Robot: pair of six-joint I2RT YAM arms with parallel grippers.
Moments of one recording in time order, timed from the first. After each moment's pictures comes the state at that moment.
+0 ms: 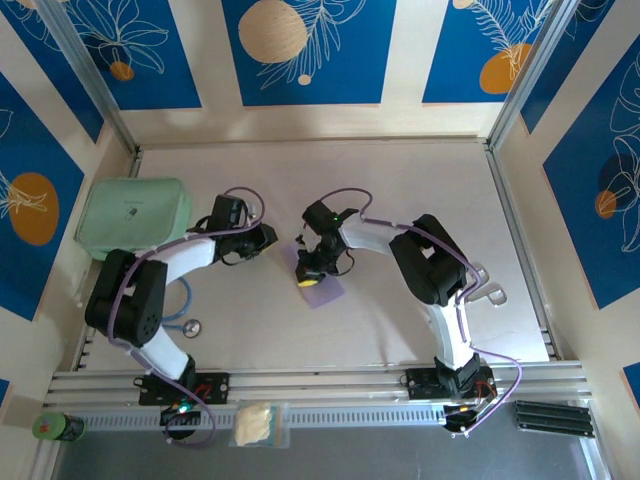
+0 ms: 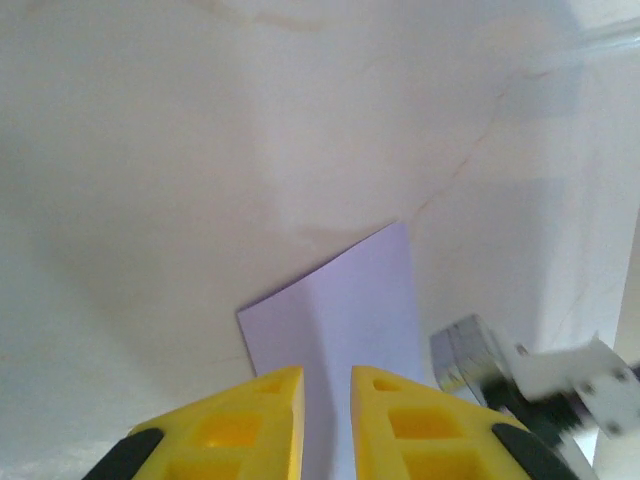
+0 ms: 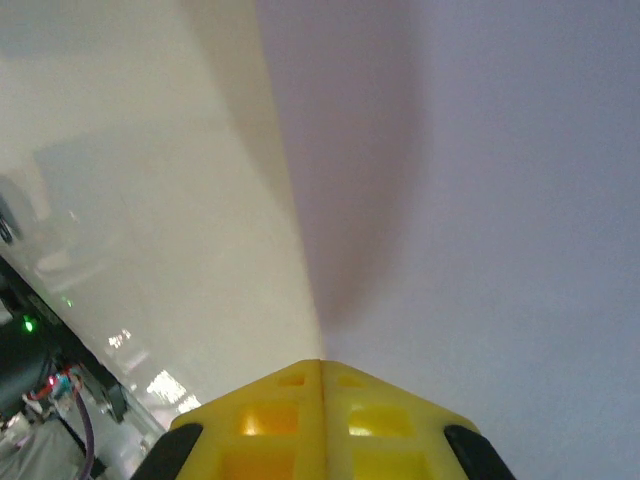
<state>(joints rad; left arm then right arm) -0.34 1.62 0.88 -0.11 0.41 -0.80 0.69 2.08 1.40 -0.66 -0.60 0.50</state>
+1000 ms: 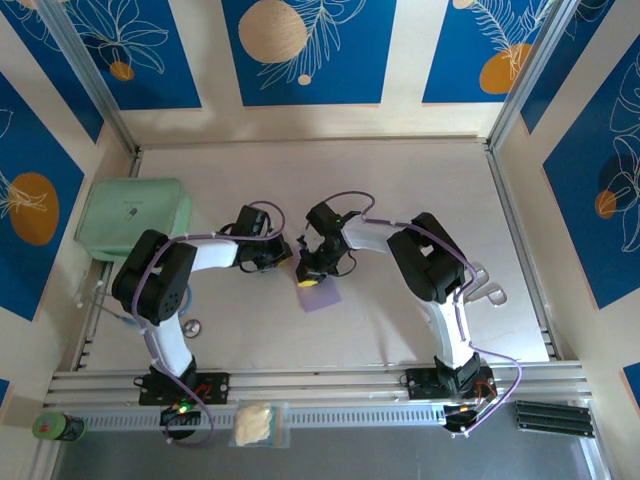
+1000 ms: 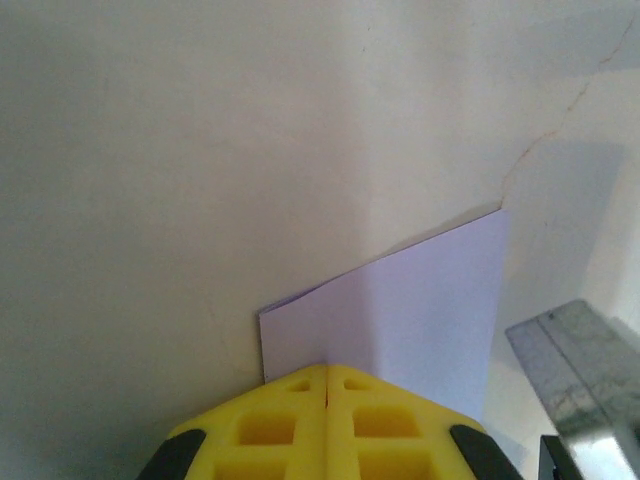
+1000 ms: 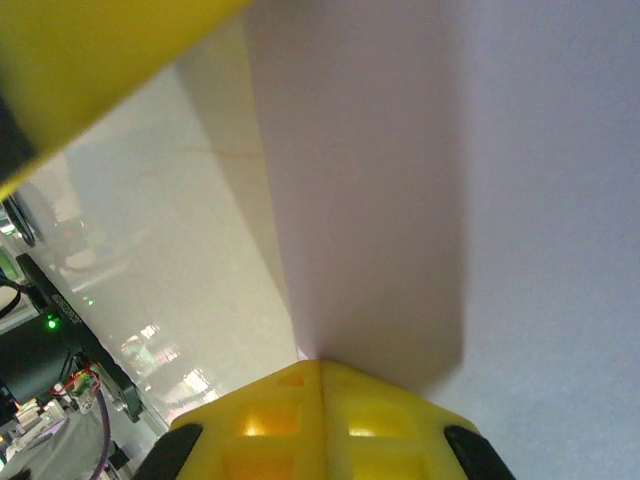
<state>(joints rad) -0.43 1.82 0.89 -0.02 0.42 -0.89 0.69 2.09 1.34 -0.59 -0.67 0.50</state>
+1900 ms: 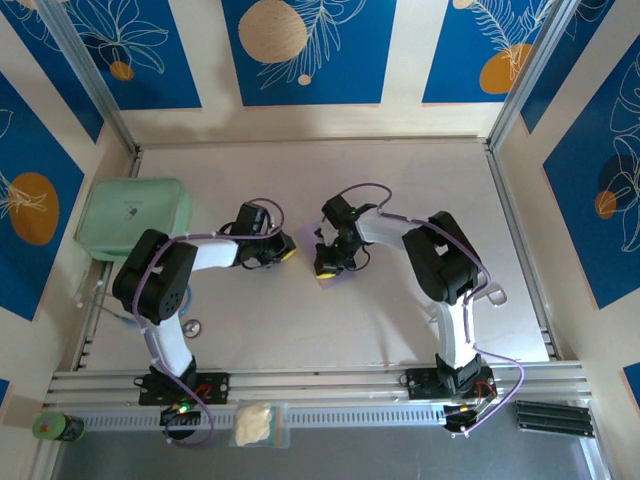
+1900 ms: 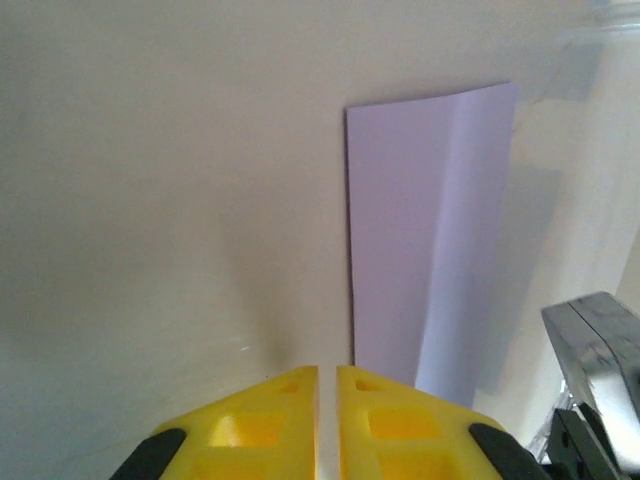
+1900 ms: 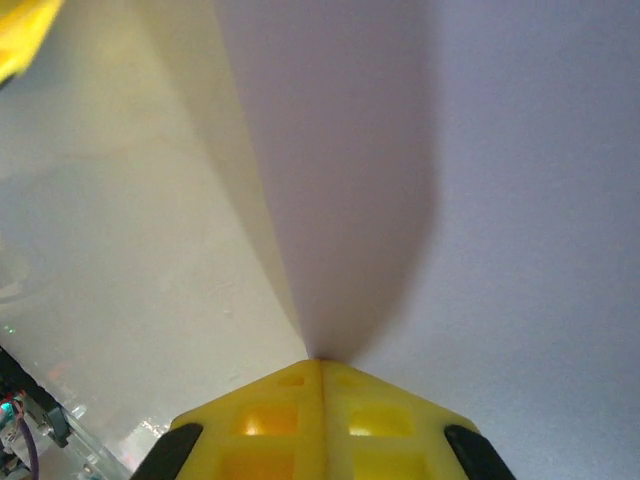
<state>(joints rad) -0.43 1.82 0.90 0.06 0.45 -0.99 0.60 2.03 1.32 -0.68 -0.53 0.41</state>
